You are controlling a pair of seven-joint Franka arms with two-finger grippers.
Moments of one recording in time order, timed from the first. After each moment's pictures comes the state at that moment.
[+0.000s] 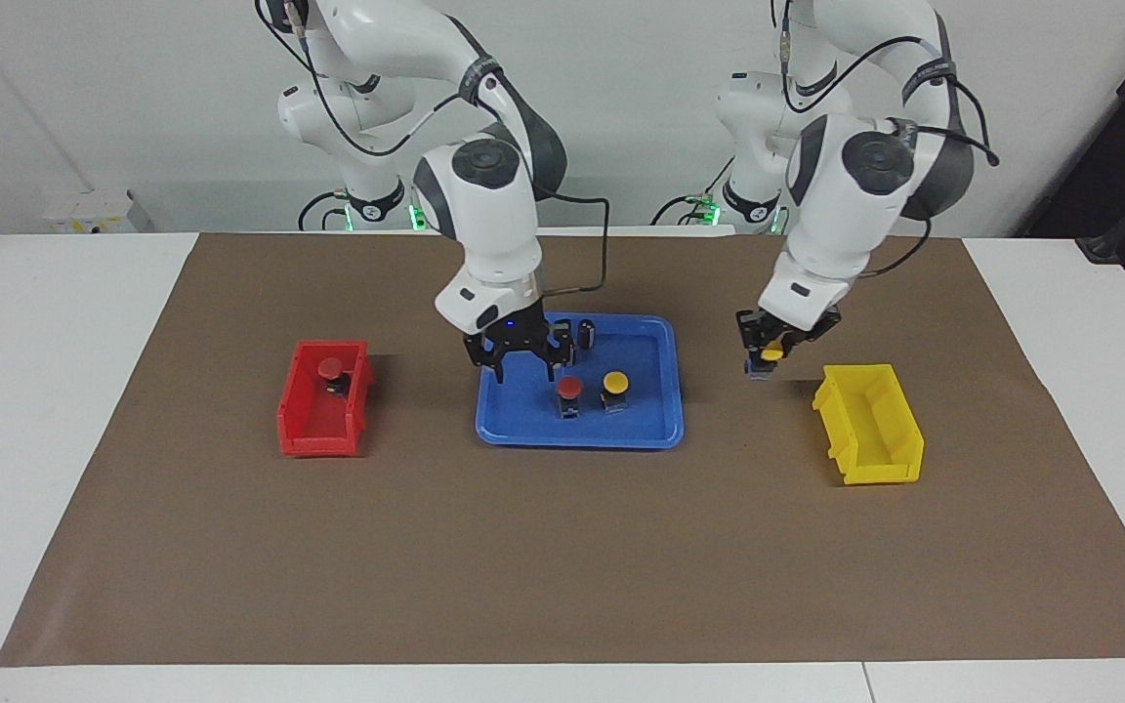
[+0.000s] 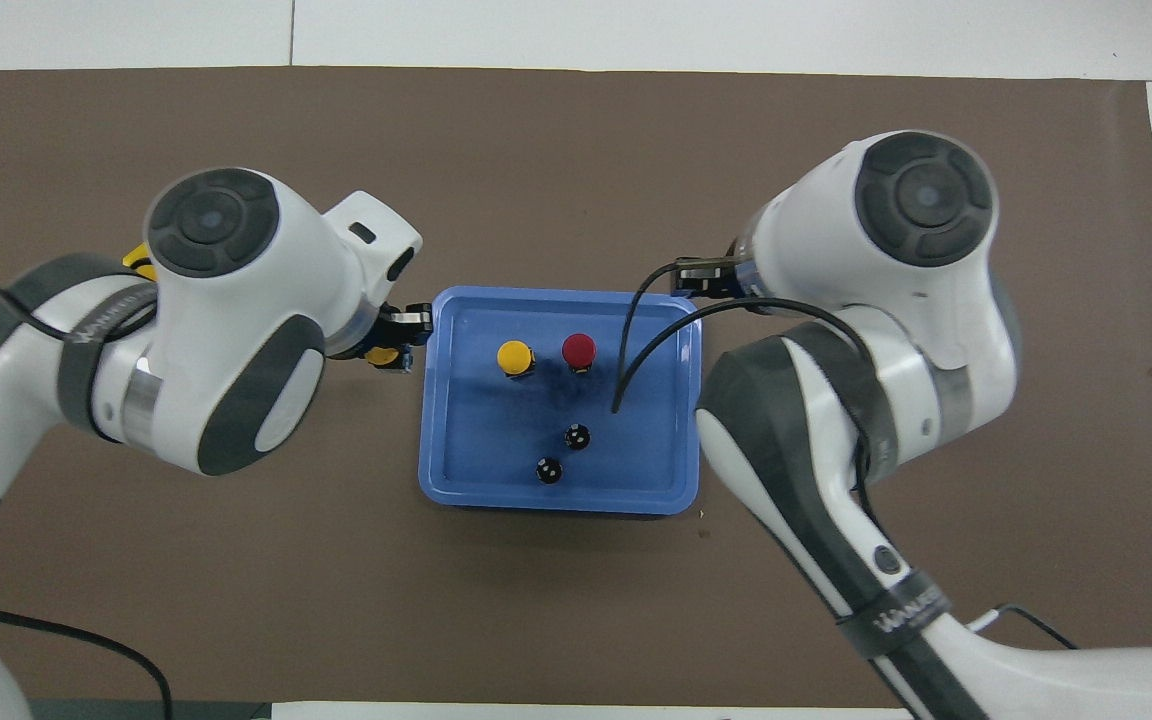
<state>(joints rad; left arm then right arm) -0.29 0.08 0.02 -1.83 -0.01 1.88 -0.28 0.52 0.32 0.03 -1.70 -0.01 2.15 0.59</state>
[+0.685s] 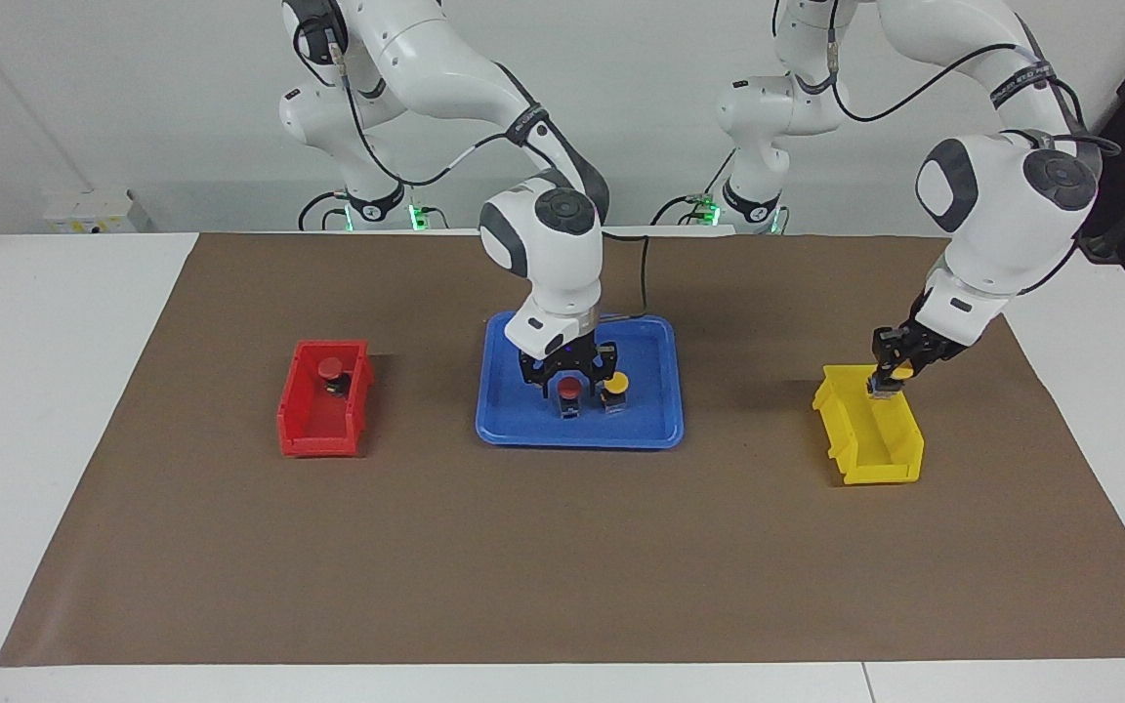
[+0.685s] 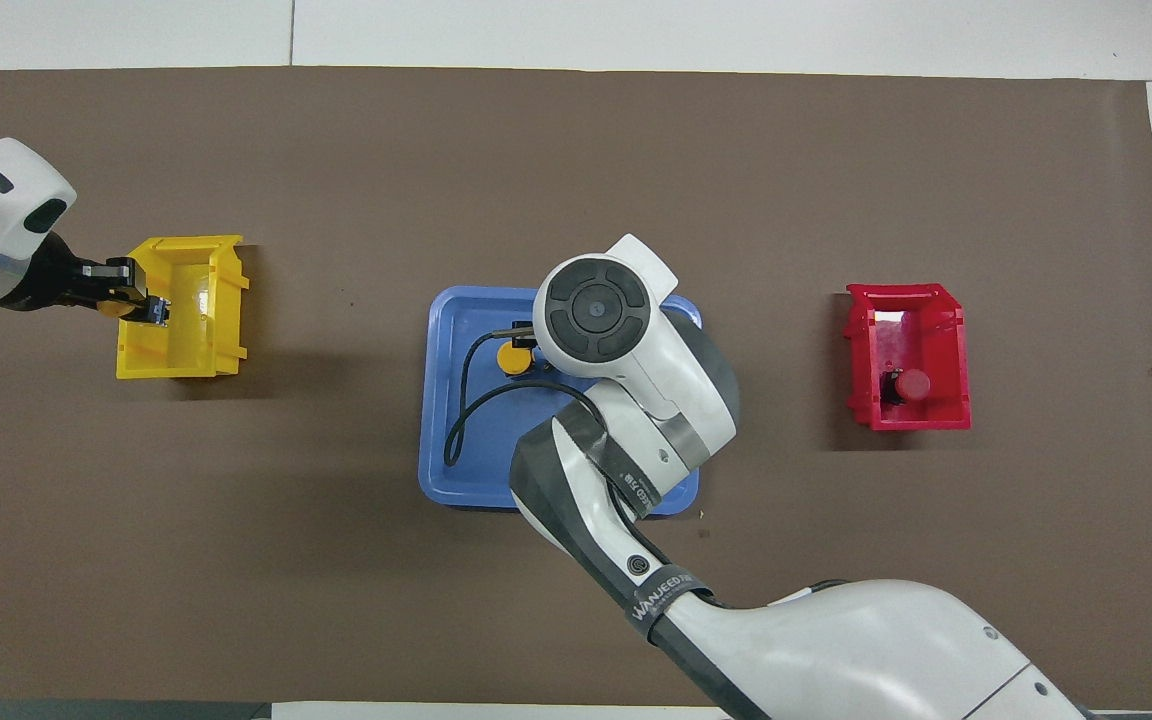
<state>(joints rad) -0.06 0.08 0.02 -1.93 0.01 2.04 -0.01 0.60 0.42 0.03 -1.72 -0.06 2.24 0.66</state>
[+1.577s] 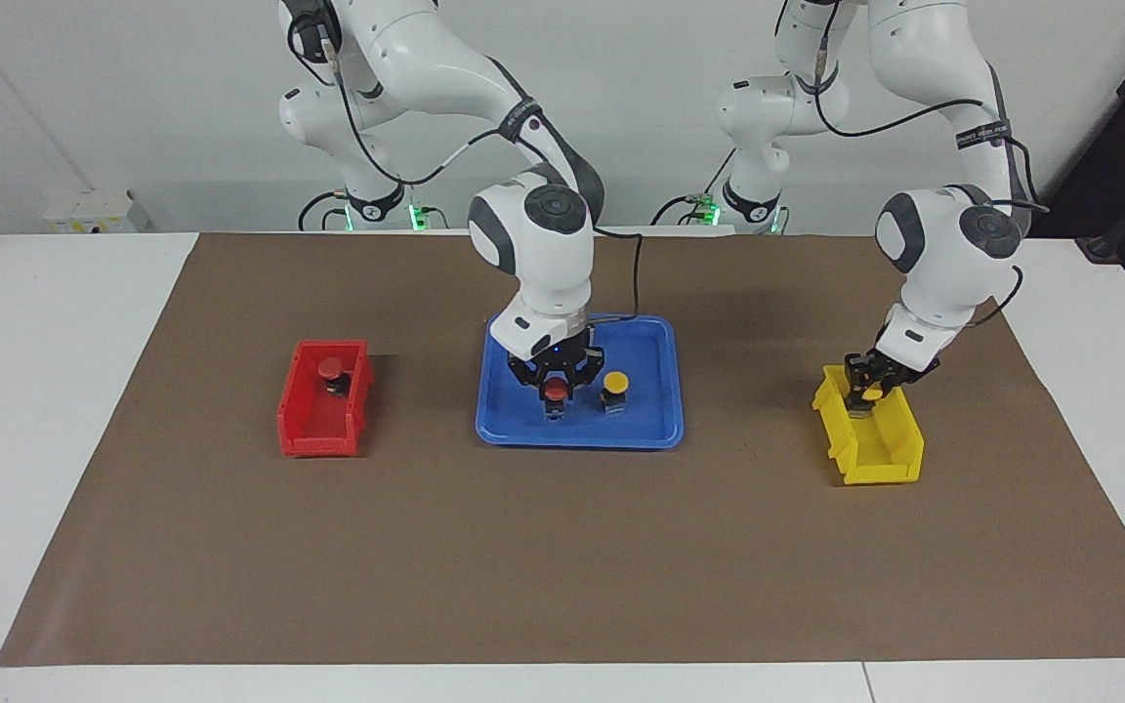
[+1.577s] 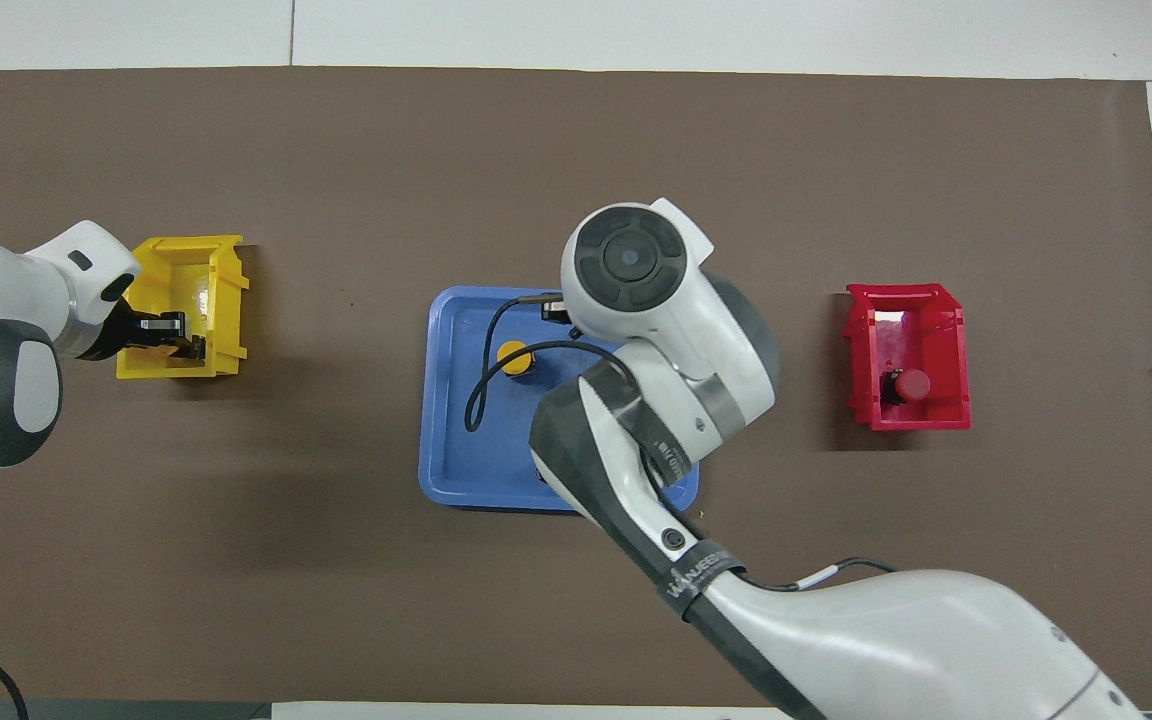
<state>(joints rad) -0.03 0.10 0.02 -2.15 0.01 2.29 0.02 0.49 0.38 0.01 -1.57 -0.06 2.02 0.54</state>
